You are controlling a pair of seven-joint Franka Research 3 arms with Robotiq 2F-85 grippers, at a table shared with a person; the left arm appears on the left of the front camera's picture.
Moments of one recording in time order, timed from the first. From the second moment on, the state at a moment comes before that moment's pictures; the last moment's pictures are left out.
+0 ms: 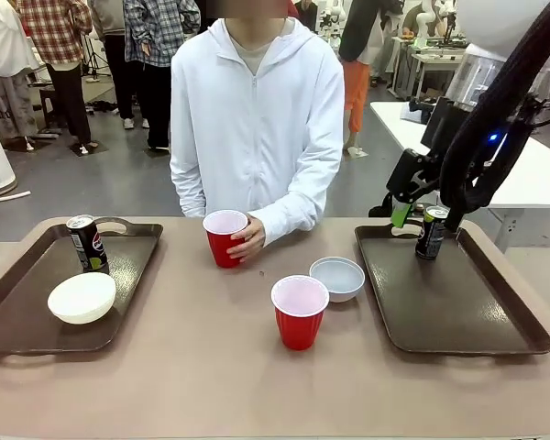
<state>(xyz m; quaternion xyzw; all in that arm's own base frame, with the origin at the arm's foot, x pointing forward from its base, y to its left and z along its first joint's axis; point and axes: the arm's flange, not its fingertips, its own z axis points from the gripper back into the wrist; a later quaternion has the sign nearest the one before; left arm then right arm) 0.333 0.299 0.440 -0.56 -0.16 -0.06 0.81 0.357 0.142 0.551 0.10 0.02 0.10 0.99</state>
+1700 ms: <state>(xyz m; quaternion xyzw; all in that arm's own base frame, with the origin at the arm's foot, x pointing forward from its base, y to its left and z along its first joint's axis) 0.352 0.297 0.445 -0.49 -0.15 0.07 0.86 0.417 0.172 0.432 0.06 -0.13 0.13 0.98</state>
